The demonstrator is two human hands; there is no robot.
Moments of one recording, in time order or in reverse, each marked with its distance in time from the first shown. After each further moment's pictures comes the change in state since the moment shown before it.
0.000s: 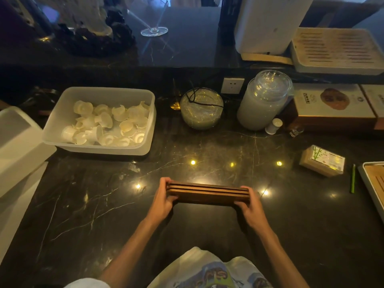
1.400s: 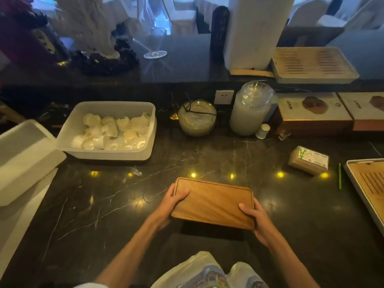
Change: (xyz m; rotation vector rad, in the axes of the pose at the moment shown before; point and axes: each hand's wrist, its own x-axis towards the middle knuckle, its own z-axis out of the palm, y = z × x) left_hand -0.030 0.048 0.019 -0.485 -0.222 -0.398; right_hand -0.054 -0.012 -0.034 0.700 -0.152 0.410
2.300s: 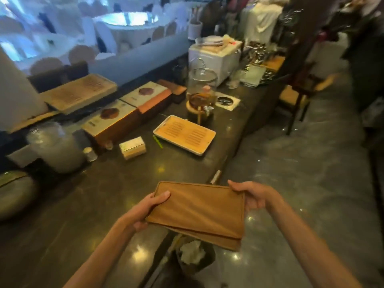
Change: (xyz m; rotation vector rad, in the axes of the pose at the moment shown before) left_hand -0.083 -0.028 0.326 0.542 -0.806 -0.330; right_hand -0.376 0.069 -0.218 0.274 0.098 0.011
